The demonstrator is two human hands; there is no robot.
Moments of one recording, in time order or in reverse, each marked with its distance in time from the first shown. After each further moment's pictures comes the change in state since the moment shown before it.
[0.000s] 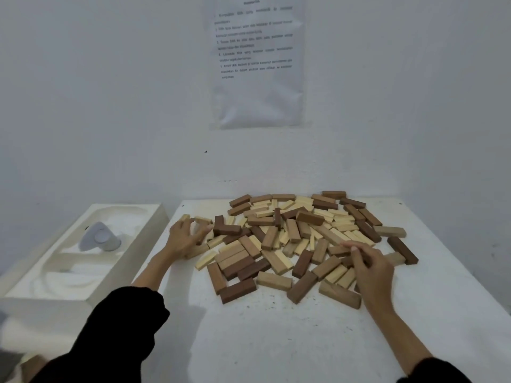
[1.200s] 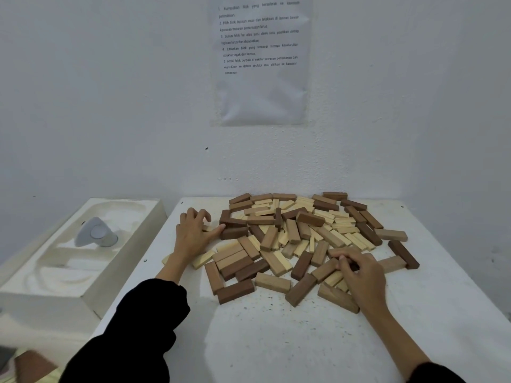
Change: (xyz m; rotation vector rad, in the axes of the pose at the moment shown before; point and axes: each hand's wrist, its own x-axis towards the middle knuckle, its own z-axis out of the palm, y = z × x) left_hand 0.014 0.011 0.032 0.129 0.361 0.278; right_hand 0.002 0.018 0.006 -0.208 -0.162 -0.095
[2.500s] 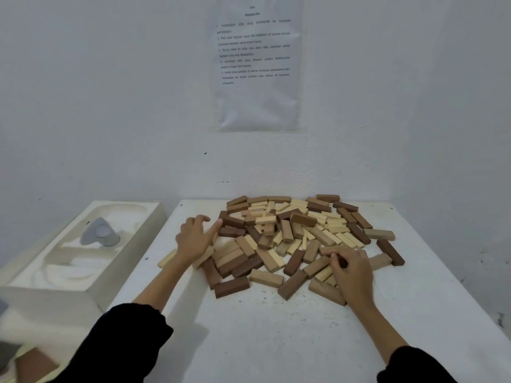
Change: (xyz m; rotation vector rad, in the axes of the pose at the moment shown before) left_hand -0.028 0.043 -0.031 -0.137 -0.151 -0.265; right_hand -0.001 -0.001 0.001 -0.054 0.059 -0.004
